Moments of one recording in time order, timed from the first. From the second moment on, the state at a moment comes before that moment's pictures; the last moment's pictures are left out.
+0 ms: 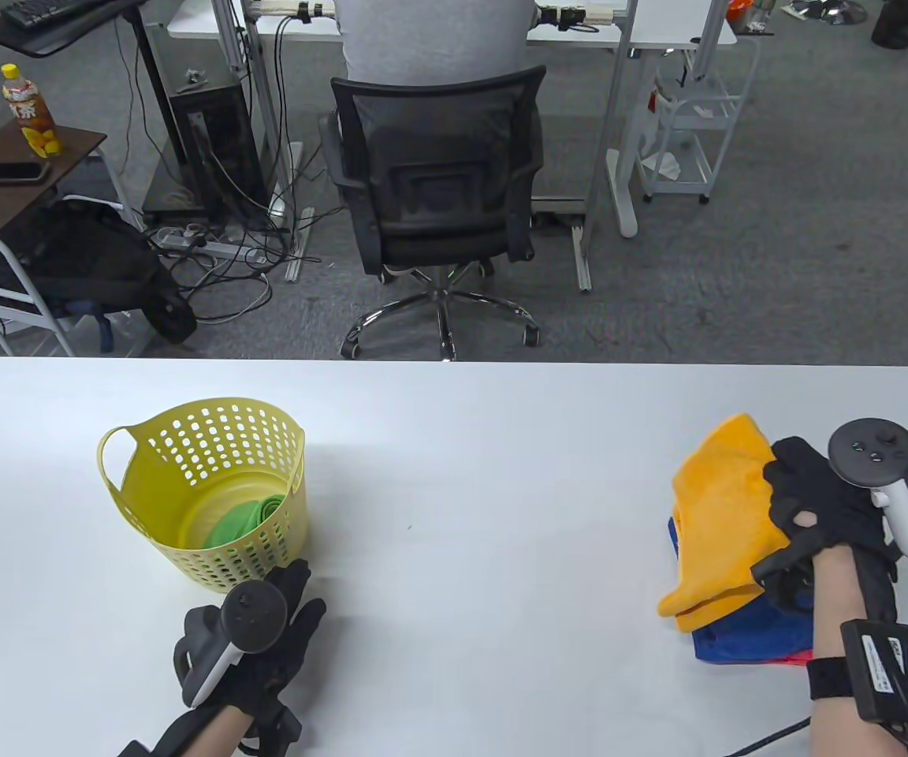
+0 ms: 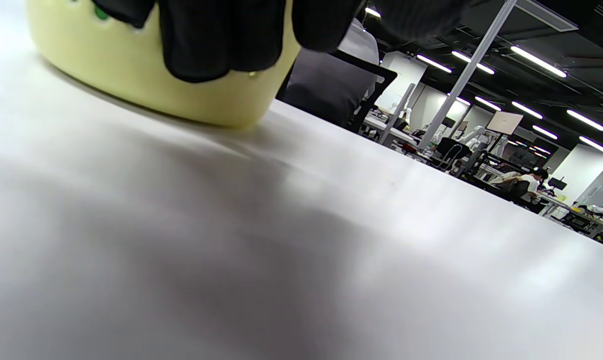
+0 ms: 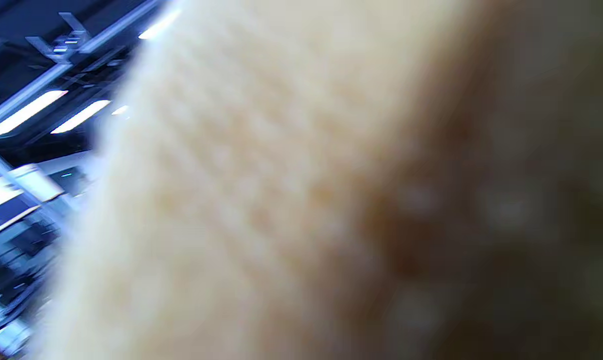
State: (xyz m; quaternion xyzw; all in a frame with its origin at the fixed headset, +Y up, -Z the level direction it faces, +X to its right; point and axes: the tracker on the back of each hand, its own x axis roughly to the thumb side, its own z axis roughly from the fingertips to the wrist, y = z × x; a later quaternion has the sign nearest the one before) left_hand -0.250 -0.762 -0.276 -0.05 0.04 0.20 0.98; right_hand 0.381 -0.626 -0.365 -0.19 0.01 0.93 0.32
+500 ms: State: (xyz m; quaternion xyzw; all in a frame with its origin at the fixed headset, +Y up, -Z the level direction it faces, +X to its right) left_hand -0.248 -0.770 -0.277 -0.06 0.04 0.18 0.98; right_hand 0.430 -0.726 -0.356 -0.42 0.01 0.90 0.15
